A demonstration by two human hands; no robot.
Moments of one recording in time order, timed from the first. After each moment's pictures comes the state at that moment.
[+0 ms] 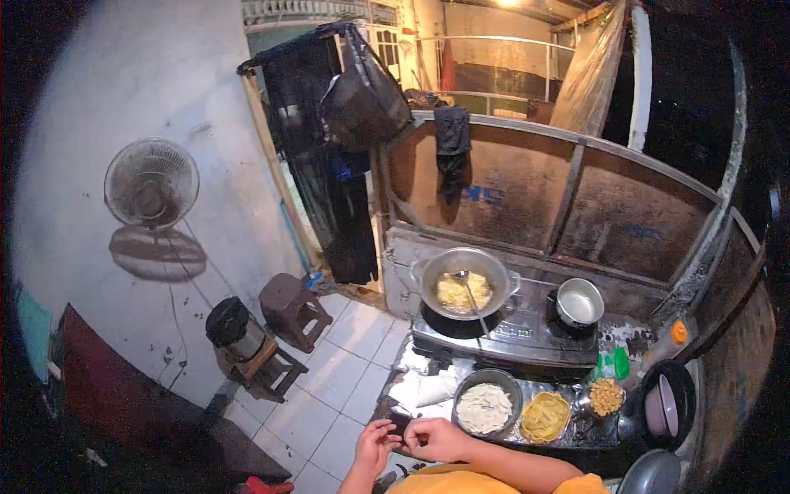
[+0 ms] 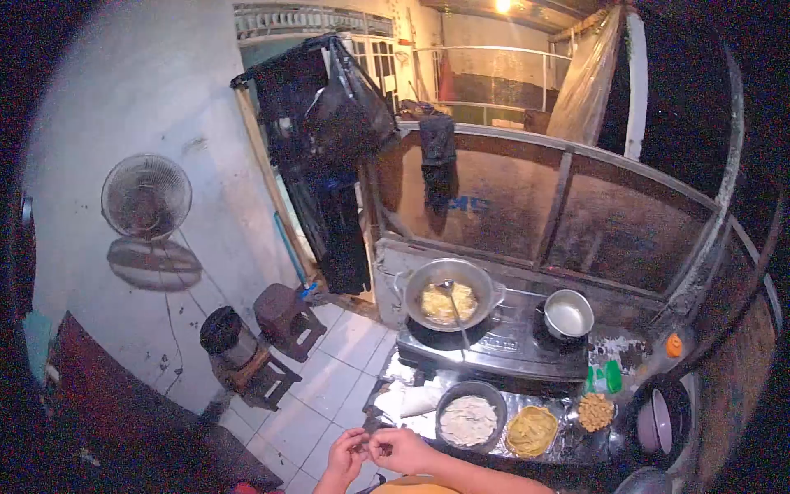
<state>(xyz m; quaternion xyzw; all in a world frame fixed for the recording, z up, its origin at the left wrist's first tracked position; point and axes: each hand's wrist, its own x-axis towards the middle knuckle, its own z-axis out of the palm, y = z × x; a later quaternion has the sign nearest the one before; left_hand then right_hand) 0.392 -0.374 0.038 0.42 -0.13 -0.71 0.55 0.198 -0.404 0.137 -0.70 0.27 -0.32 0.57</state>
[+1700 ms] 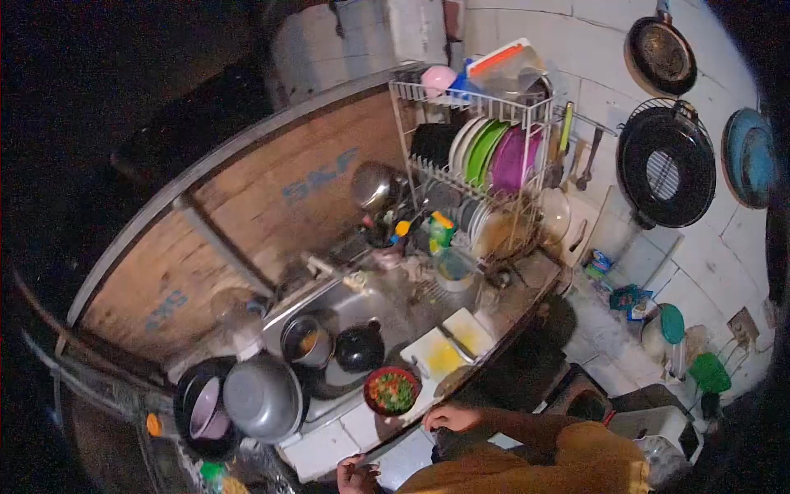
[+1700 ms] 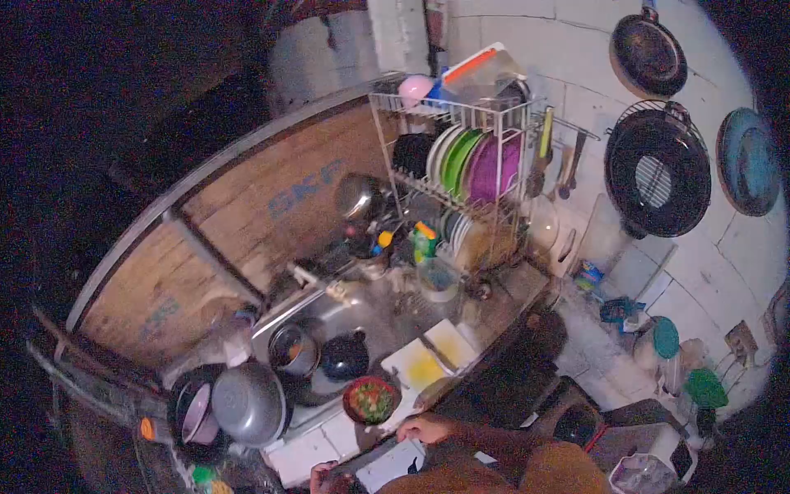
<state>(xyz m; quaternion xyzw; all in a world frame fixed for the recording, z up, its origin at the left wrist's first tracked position) 0.022 0.012 0.067 0.05 -0.56 -0.75 -0.35 0.133 0.305 -0.055 -0.01 0.78 -0.62 0.00</state>
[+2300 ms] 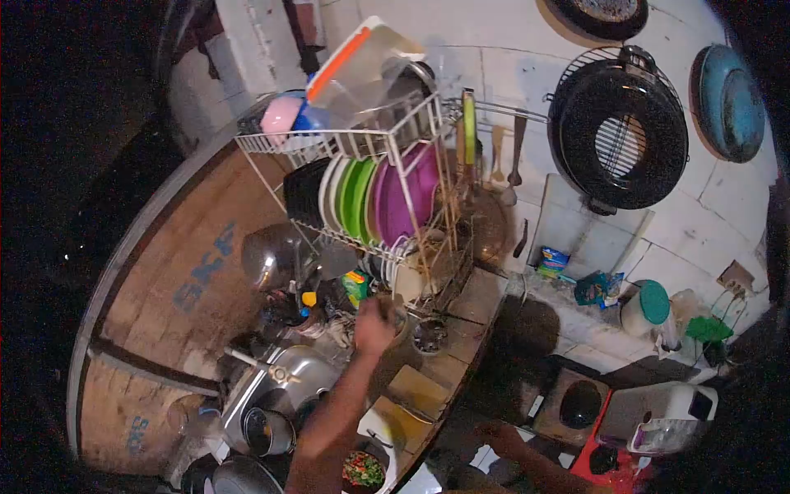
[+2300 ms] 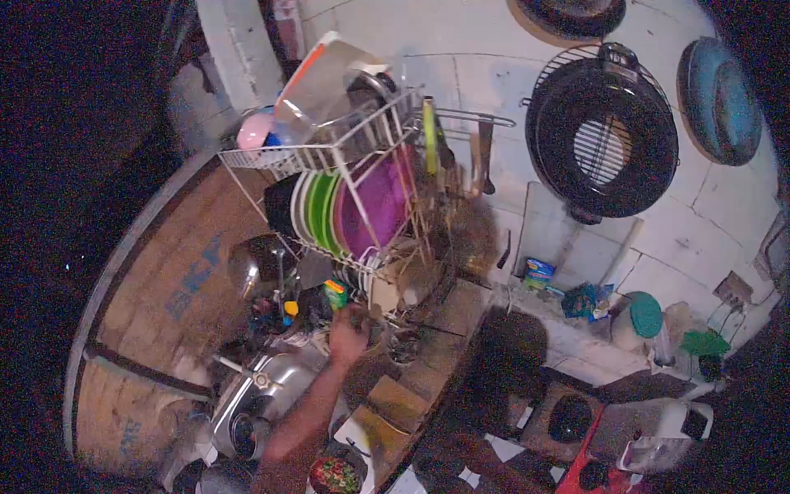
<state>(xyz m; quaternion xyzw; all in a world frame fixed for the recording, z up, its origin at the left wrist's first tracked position) -0.054 0.604 0.067 -0.64 -0.67 -0.38 -0.03 0.288 0.382 -0.042 0.48 0.58 -0.63 -0.16</state>
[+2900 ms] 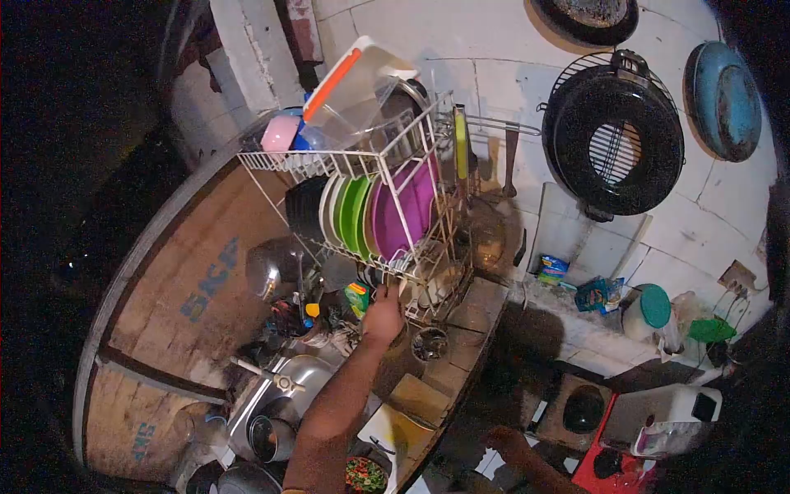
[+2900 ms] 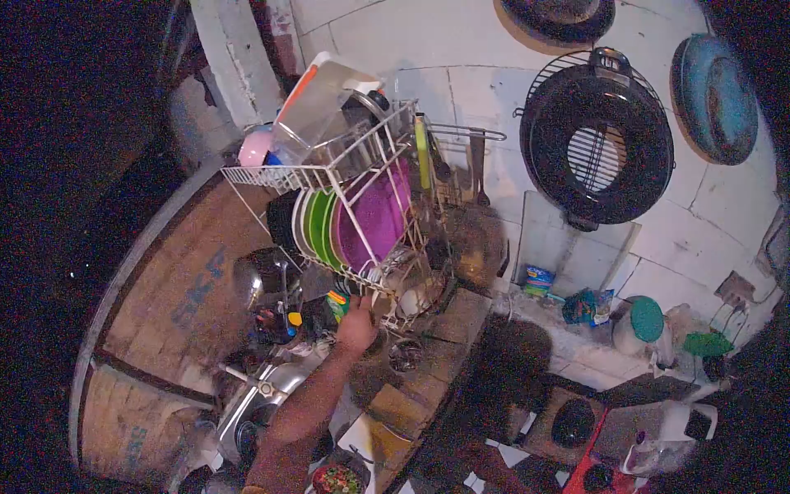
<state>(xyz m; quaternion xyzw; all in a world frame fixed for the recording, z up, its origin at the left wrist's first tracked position) -0.033 0.638 0.110 -0.72 -0.66 -0.22 0.02 0.304 0.369 -0.075 0.46 0.44 -0.69 -0.35</state>
